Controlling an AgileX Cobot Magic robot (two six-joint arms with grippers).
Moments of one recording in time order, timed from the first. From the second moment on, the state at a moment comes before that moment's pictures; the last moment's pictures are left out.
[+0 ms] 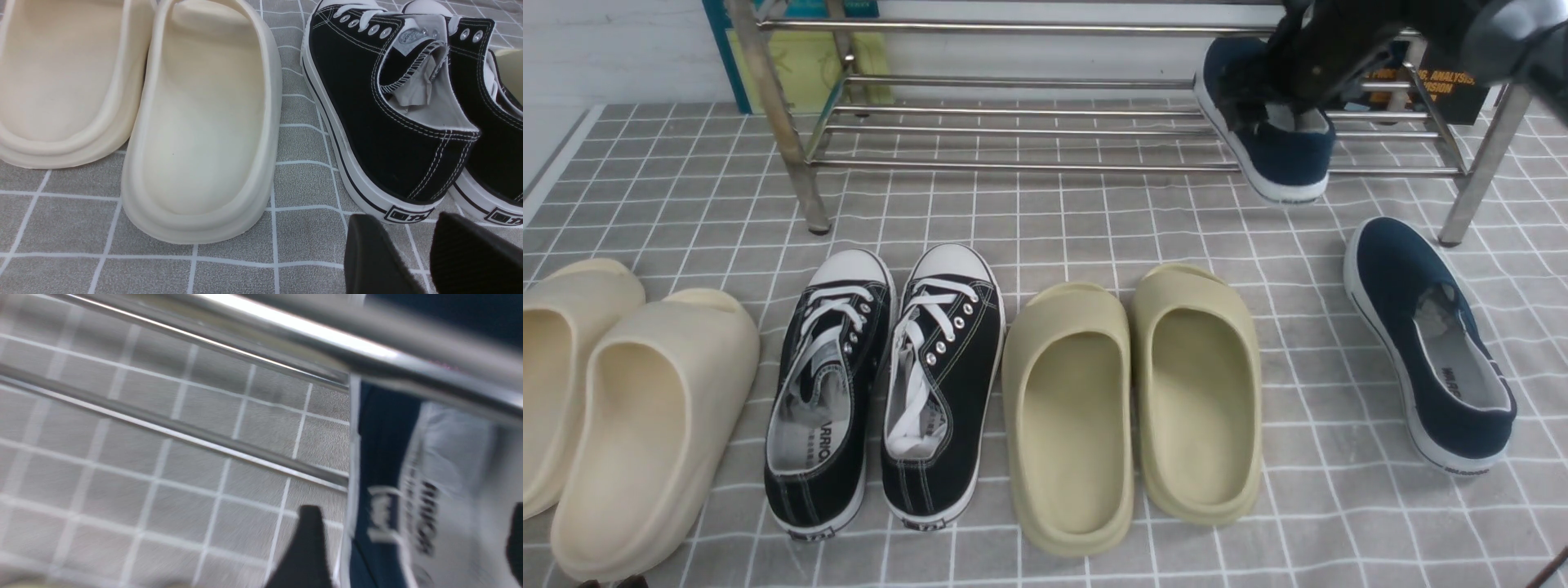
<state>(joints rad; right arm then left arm) 0.25 2.21 -2.27 0.01 0.99 0.02 -0.06 -0.01 0.03 -0.08 0.40 -0.13</state>
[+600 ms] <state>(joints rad) 0.25 1.75 -1.66 -0.26 1.23 0.31 -0.06 -0.01 0.03 -0.08 0.40 -0.13</state>
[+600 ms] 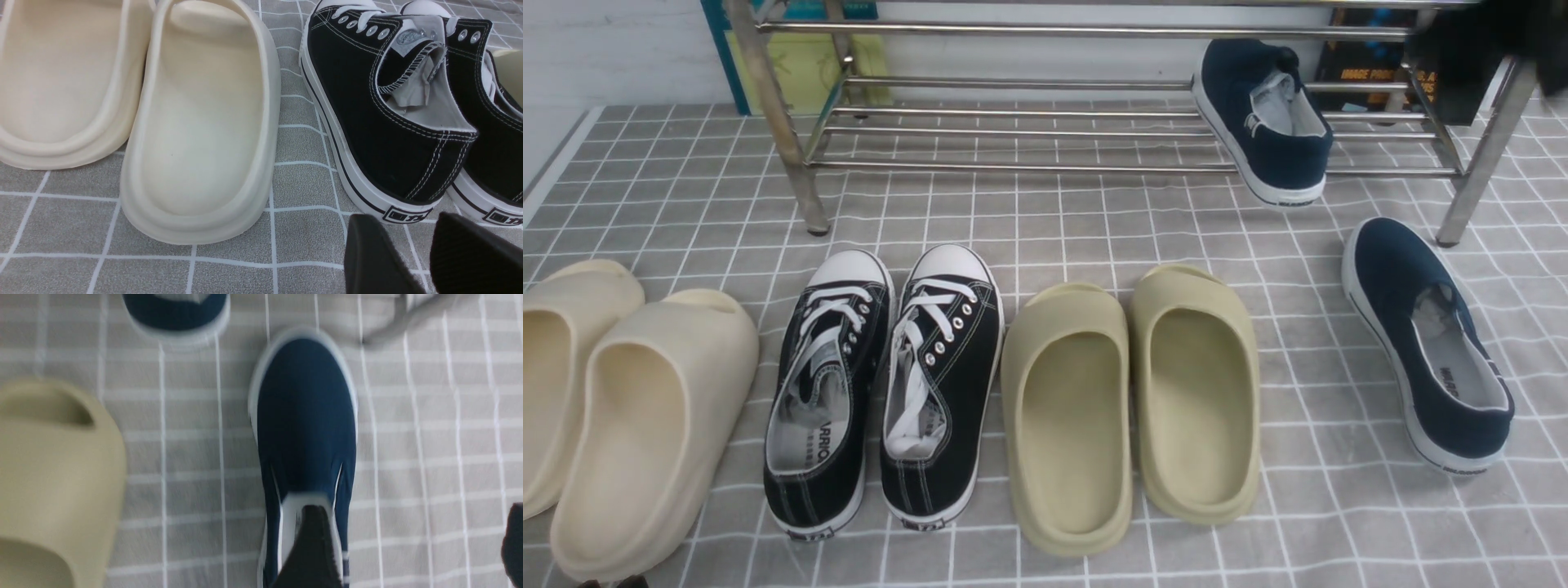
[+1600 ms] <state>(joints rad) 0.25 1.64 -1.31 -0.20 1.07 0.33 -0.06 -0.01 0.03 -0.08 0.40 -0.13</state>
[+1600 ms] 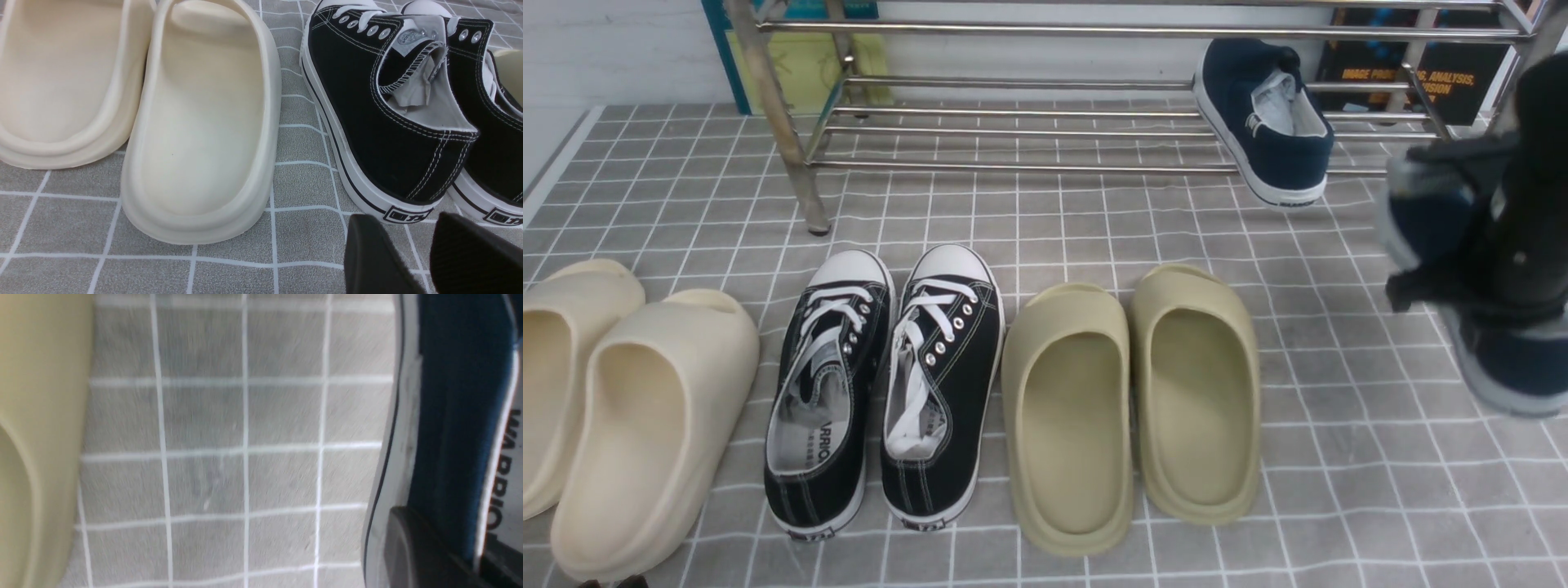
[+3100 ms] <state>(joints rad) 0.16 2.24 -2.08 -0.19 0.94 0.10 -0.06 -0.01 0.03 -0.08 0.40 -0.13</state>
